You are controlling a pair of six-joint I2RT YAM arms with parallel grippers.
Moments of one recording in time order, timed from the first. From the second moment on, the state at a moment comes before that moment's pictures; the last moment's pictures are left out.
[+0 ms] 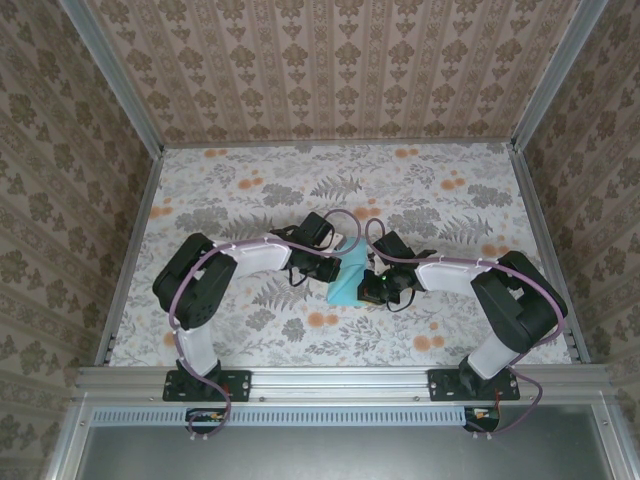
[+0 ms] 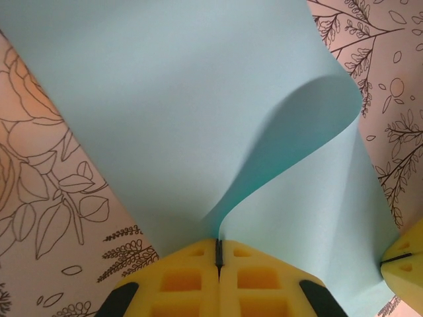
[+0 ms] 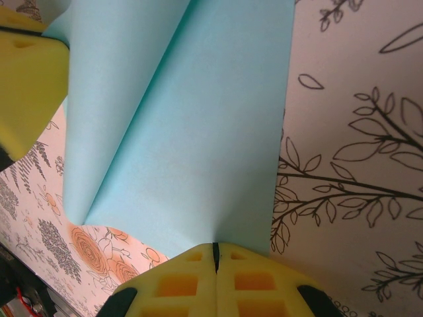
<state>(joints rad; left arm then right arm) -0.77 1.84 1.05 -0.32 0.28 -0.25 0.57 1.61 0.72 -0.27 -0.43 0.75</state>
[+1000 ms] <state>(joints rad) -0.79 1.85 1.07 -0.33 0.28 -0.23 0.48 1.52 0.64 -0.02 -0.54 0.89</state>
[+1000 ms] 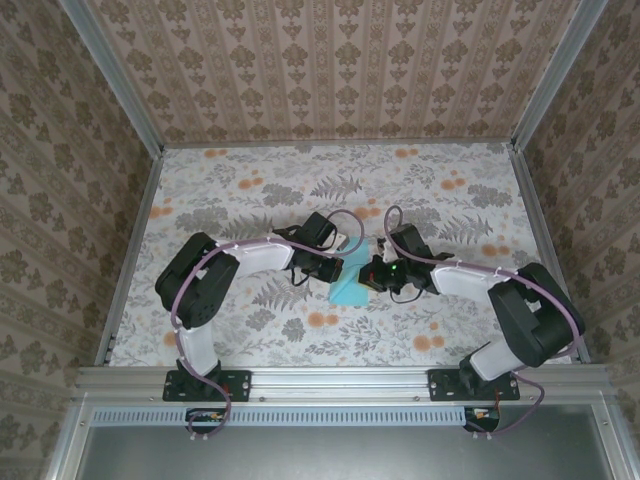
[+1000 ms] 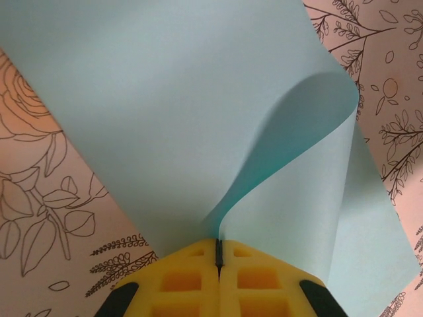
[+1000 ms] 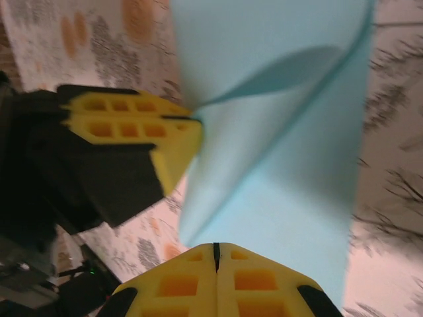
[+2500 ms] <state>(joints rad) -0.81 1.87 1.10 -0.35 0.26 -0.21 0.49 1.73 0.76 -0.04 -0.49 0.85</state>
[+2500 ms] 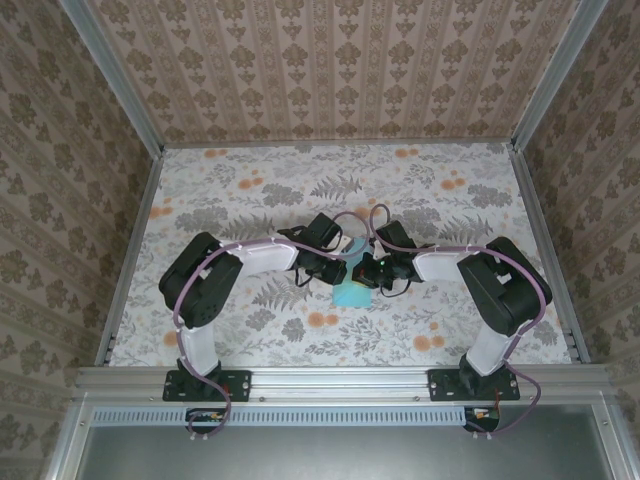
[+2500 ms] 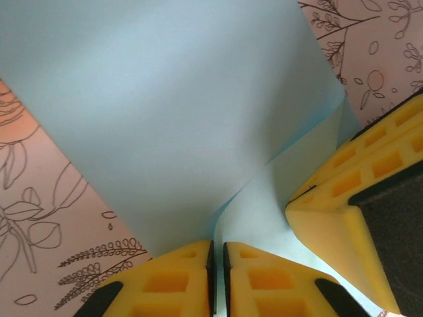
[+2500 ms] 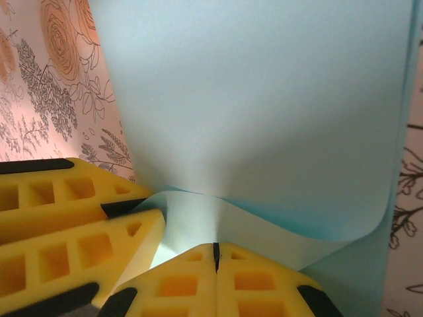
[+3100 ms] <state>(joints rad) -0.78 1.67 1.00 -0.37 0.49 -0.27 0.49 1.73 0.76 -0.04 -0.48 0.84</state>
